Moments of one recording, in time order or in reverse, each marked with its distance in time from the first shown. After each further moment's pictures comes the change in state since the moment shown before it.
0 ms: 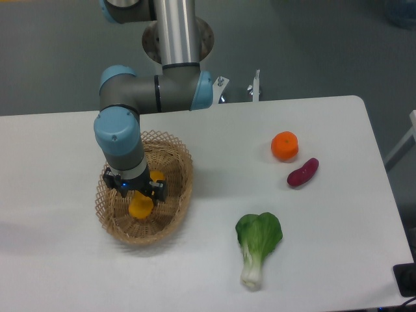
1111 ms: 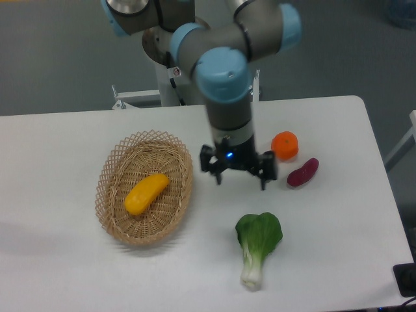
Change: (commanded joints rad) arm 0.449 0.169 0.210 -0.233 0.042 0.657
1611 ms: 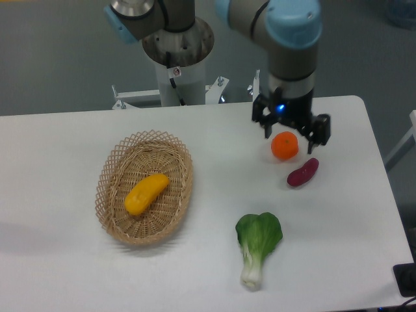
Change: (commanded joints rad) arm 0.178 0.077 0.005 -0.074 -0.129 0.255
